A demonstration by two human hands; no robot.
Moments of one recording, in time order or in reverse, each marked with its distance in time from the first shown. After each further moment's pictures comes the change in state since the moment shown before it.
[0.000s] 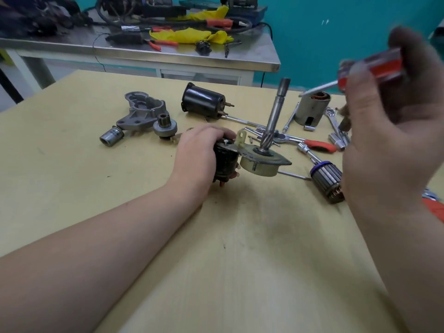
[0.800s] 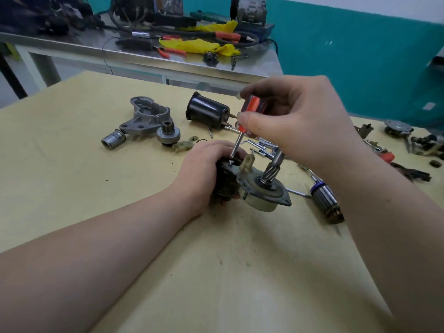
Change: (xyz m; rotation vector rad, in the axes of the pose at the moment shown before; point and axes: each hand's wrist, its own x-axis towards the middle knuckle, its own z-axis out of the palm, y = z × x) left_hand 0.008 -0.007 -0.001 -0.040 -0.116 -0.055; right_hand 0.042 -0.005 0.055 -0.322 -0.736 0.175
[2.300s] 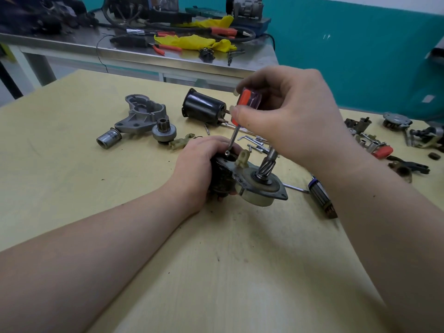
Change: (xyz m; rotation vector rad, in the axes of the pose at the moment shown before) left_hand 0.009 -0.011 -0.005 -0.021 -0.037 0.030; right_hand 0.003 0.003 0.007 -0.046 0.054 -0.012
